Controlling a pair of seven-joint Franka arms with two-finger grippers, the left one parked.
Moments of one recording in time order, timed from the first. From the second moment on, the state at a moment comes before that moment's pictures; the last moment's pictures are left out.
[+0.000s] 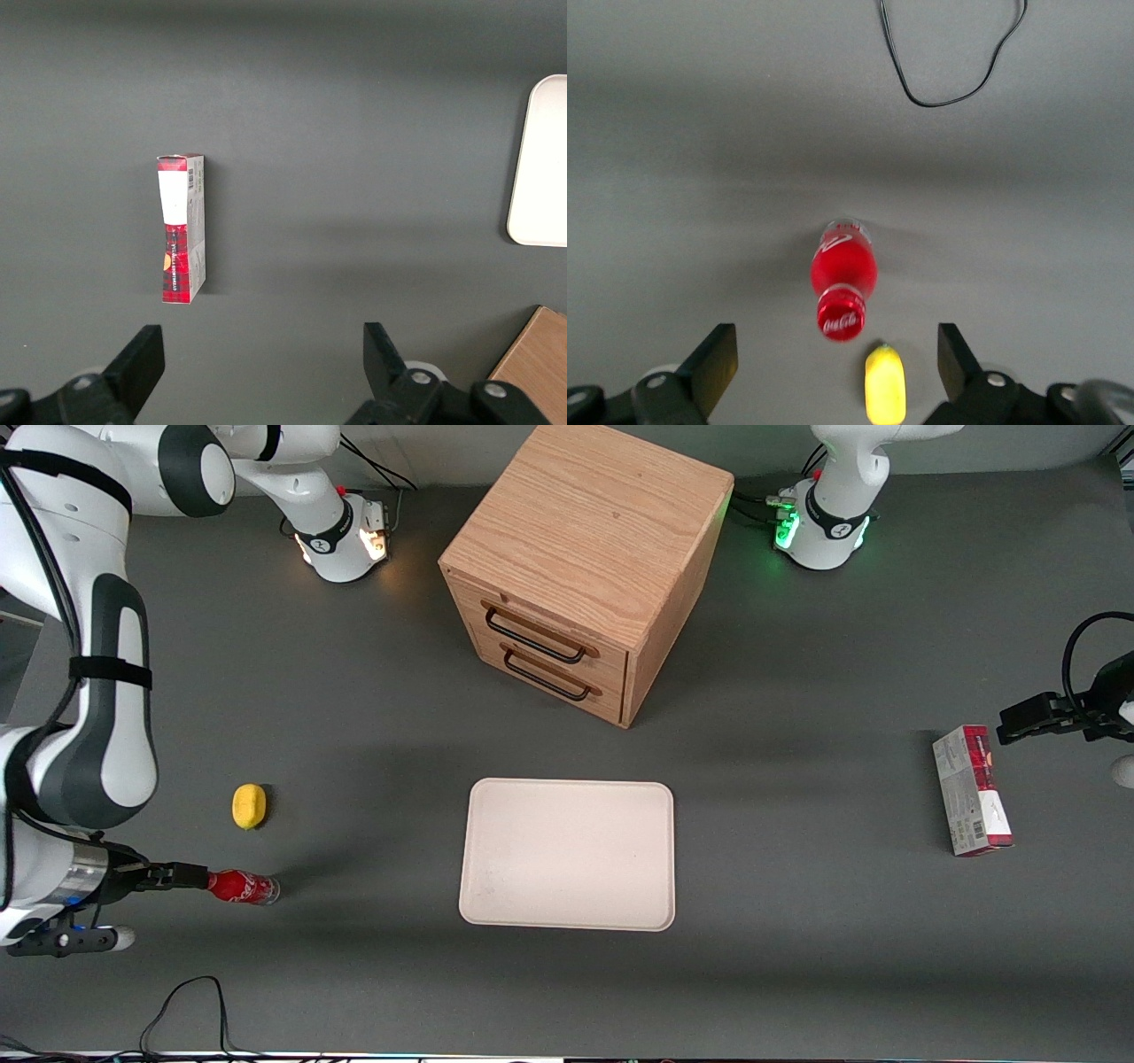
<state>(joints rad) 0.02 0.73 -0.15 -1.12 0.06 1.84 -0.13</state>
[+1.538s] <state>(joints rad) 0.02 0.73 -0.14 -1.27 0.07 2.01 -0.16</state>
